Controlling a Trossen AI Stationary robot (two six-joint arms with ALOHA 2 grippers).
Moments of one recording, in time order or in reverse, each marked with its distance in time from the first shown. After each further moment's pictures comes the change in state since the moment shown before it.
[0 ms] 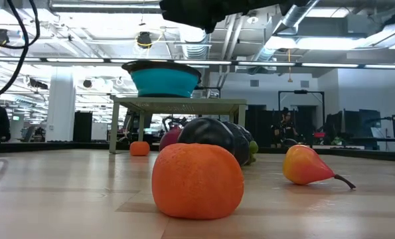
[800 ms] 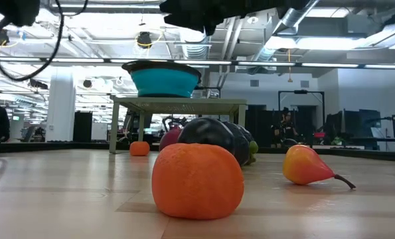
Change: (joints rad) left arm 0.191 0.045 0.290 -0.428 0.071 0.547; right arm -0.030 0.000 0.000 0.024 0.002 0.001
